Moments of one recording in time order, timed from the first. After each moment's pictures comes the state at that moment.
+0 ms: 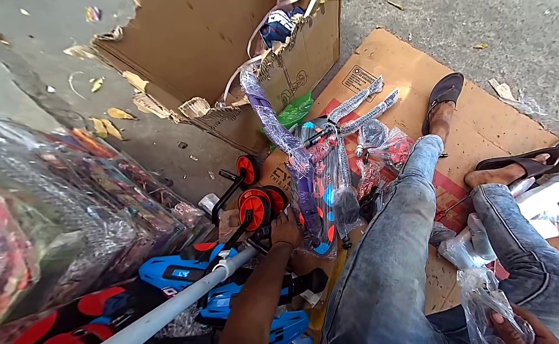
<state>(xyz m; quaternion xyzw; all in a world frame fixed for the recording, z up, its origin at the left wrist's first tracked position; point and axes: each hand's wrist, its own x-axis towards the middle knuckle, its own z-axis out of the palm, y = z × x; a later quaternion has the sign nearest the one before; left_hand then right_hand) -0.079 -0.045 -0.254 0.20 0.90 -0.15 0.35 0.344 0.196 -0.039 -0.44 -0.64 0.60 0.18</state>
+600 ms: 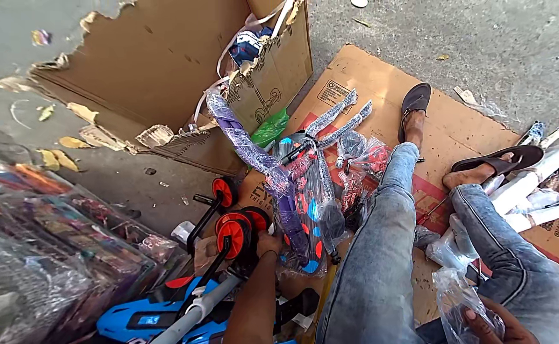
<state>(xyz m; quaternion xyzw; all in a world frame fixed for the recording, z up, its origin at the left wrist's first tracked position) -0.107 -0.031 -0.285 -0.10 0.92 0.09 0.37 0.327 0.193 -0.041 -0.47 -0.65 0.57 0.18</state>
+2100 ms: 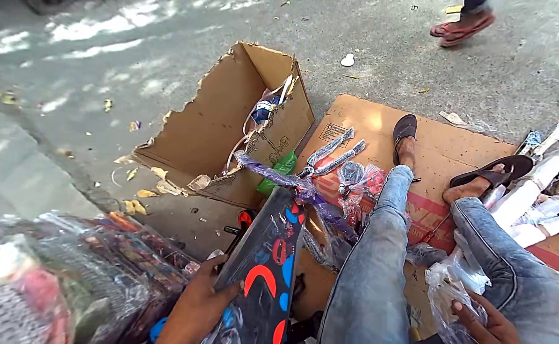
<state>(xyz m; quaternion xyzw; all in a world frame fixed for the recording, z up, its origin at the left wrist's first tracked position) -0.081 -0.061 0.051 0.06 0.92 0.24 0.29 0.338 0.214 -0.062 -0.45 -0.60 0.62 0.24</state>
